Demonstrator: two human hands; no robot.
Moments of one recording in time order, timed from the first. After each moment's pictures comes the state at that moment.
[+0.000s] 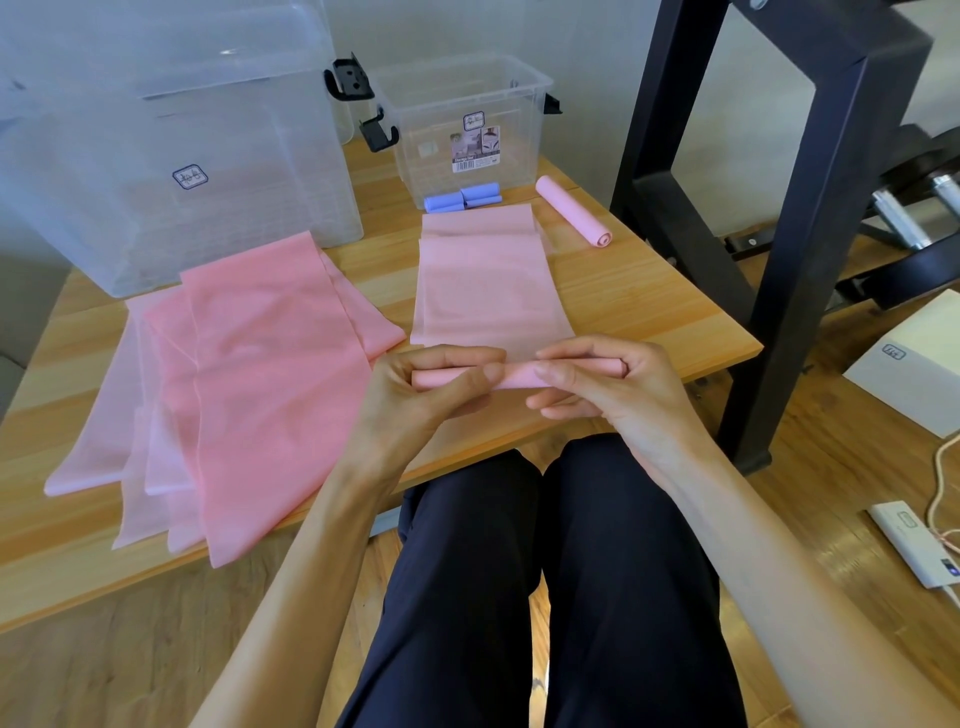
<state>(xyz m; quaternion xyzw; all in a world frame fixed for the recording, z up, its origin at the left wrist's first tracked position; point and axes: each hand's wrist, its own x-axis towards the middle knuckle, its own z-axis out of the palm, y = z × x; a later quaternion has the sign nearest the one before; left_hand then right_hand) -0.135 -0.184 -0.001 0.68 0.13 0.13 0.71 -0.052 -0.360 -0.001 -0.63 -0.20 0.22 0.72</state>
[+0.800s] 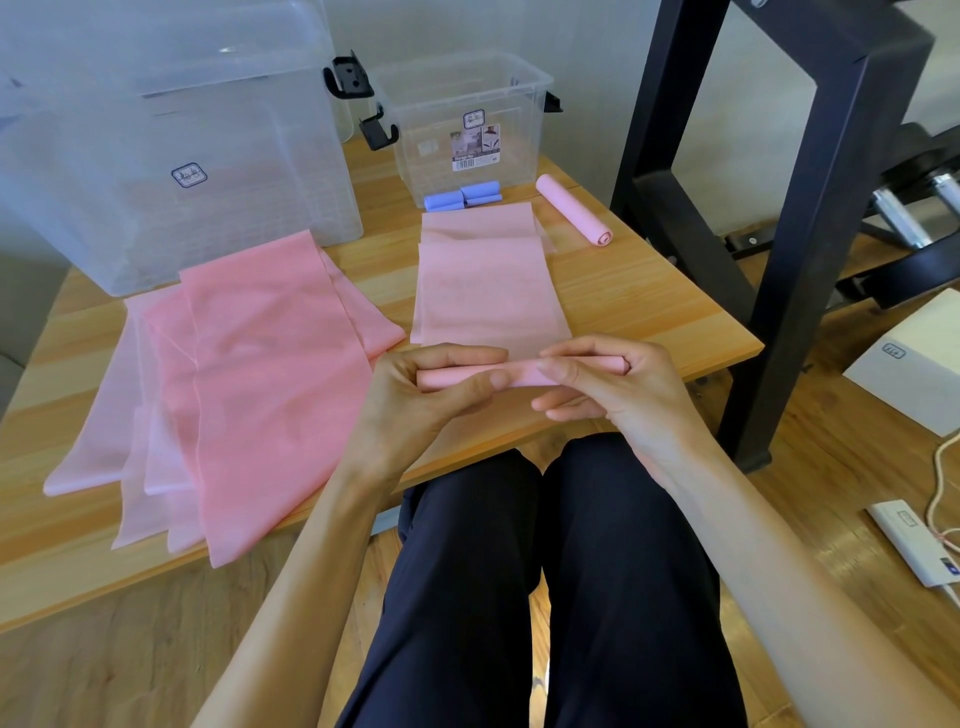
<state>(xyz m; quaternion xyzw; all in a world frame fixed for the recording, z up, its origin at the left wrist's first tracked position) -0.134 -0.185 -0.002 0.69 0.12 0.13 0.70 -0.052 -0.360 -0.001 -0.64 -0.17 0.22 0.71</state>
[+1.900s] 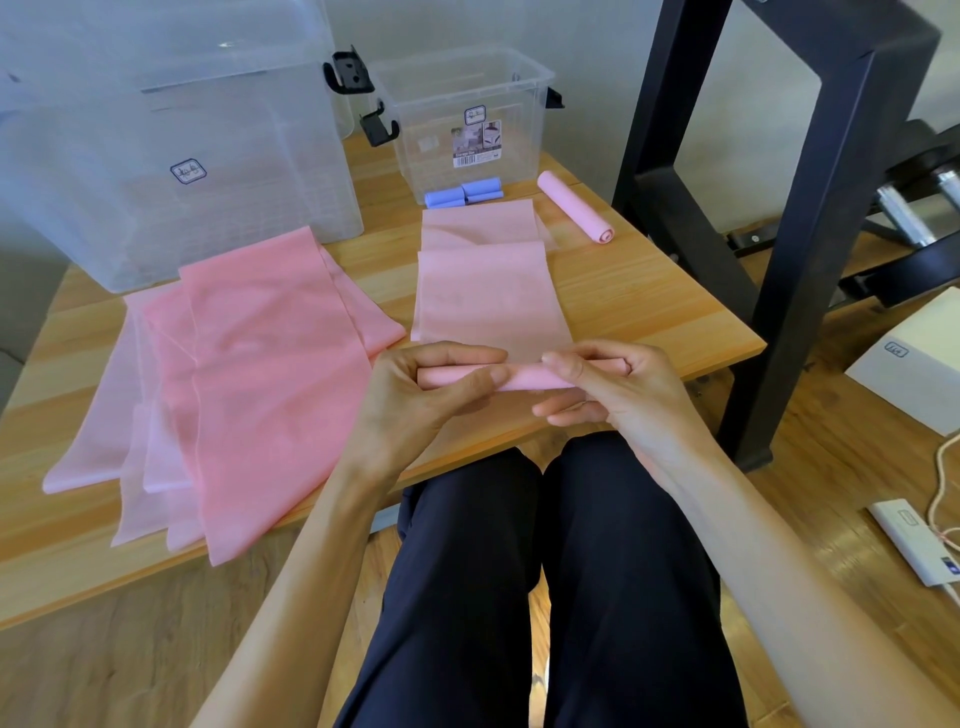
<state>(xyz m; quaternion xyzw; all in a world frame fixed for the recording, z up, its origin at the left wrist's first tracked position) -0.132 -0.183 -0.003 0.71 0.12 0.13 0.68 -0.051 -0.360 -0.003 -0.64 -0.17 0.23 0.71</state>
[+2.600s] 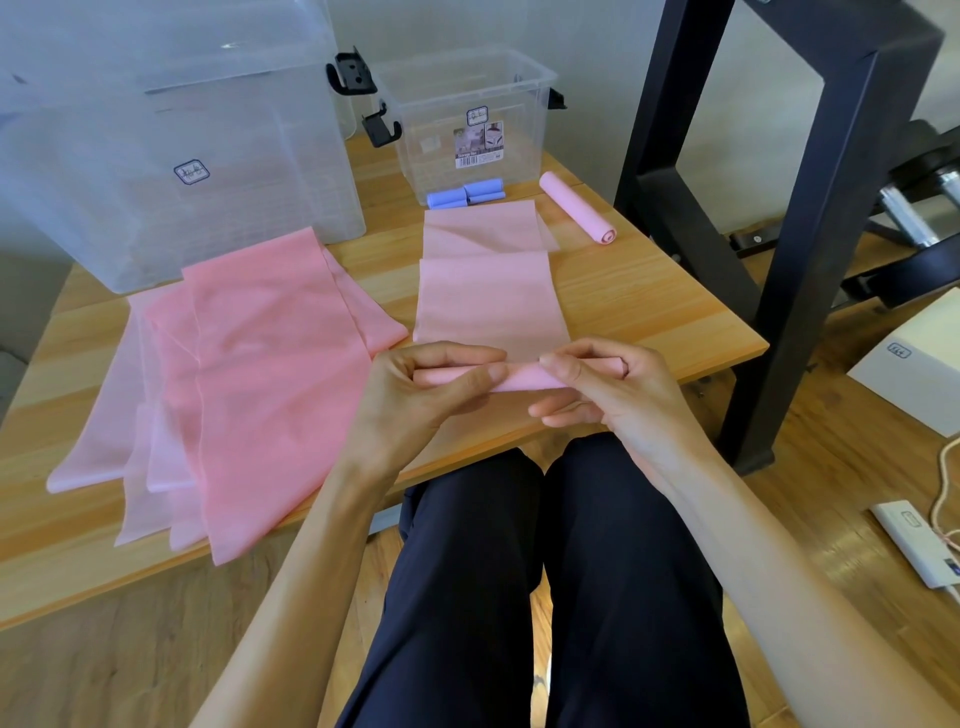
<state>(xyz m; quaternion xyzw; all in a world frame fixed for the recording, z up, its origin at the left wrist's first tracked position) -0.132 -0.181 -0.002 0.70 0.13 0.13 0.69 -0.053 -0.357 -0.005 -0.63 -0.18 0.23 0.72</state>
